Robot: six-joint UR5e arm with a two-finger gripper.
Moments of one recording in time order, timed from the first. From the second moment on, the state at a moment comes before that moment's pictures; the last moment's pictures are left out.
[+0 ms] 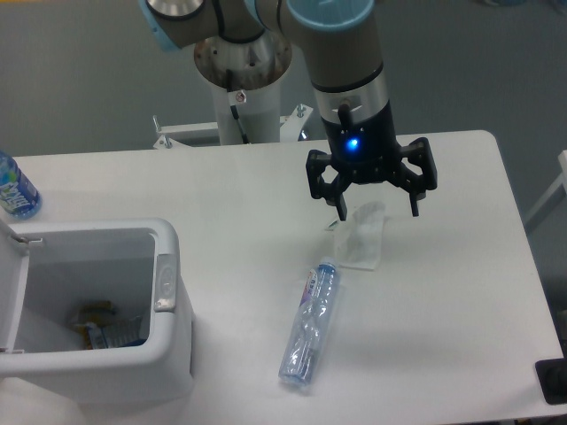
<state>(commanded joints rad) 2.47 -1.75 -1.46 -1.08 1.68 0.68</state>
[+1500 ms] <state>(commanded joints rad) 2.50 -1.80 -1.86 -0.96 1.71 0.89</state>
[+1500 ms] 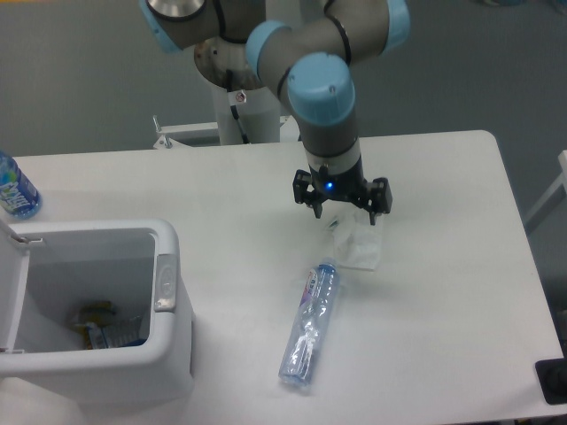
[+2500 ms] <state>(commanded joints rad) 2.50 -1.91 -1.88 -0.92 1.80 0.94</state>
